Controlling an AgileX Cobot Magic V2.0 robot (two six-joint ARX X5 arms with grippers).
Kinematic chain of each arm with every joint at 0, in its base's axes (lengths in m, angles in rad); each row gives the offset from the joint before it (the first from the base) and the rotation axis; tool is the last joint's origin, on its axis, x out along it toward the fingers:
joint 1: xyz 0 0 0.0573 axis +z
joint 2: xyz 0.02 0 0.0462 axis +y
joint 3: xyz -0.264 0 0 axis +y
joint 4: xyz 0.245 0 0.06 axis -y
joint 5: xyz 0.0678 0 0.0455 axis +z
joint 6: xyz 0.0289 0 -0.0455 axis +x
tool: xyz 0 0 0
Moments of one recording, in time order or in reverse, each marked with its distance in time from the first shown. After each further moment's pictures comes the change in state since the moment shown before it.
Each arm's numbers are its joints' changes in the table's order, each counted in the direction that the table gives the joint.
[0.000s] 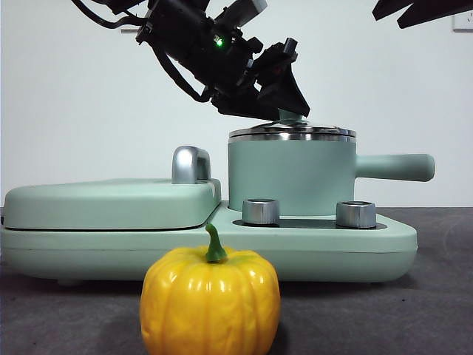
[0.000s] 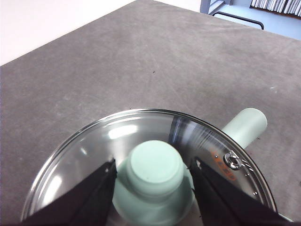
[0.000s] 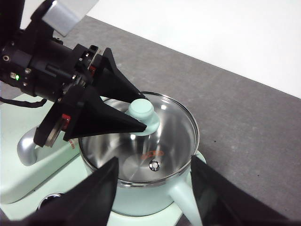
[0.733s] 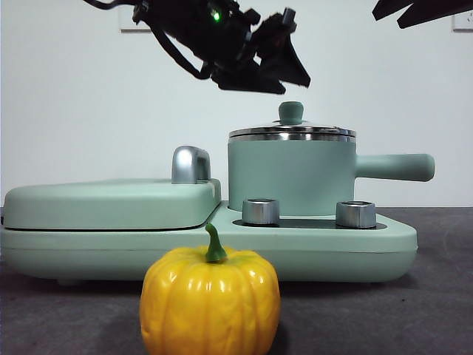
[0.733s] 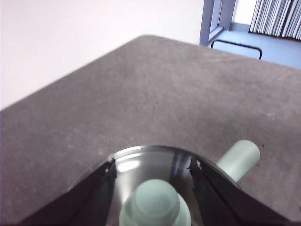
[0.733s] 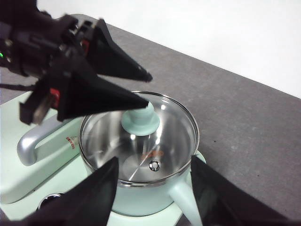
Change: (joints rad) left arm 0.000 -0.044 0.000 0.053 0.000 0.000; right arm 0.000 0.000 0.000 0.000 0.000 0.000
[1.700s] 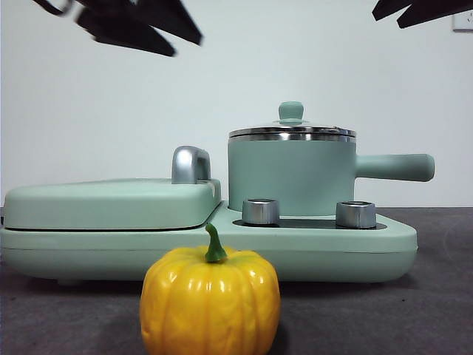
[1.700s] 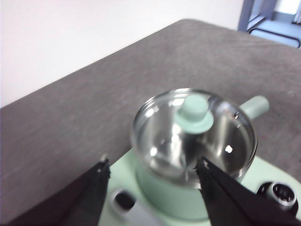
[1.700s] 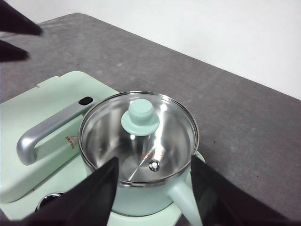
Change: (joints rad) left arm 0.148 -0.451 0.297 -0.175 0.000 0.026; right arm 0.000 0.000 0.000 0.000 0.000 -0.005
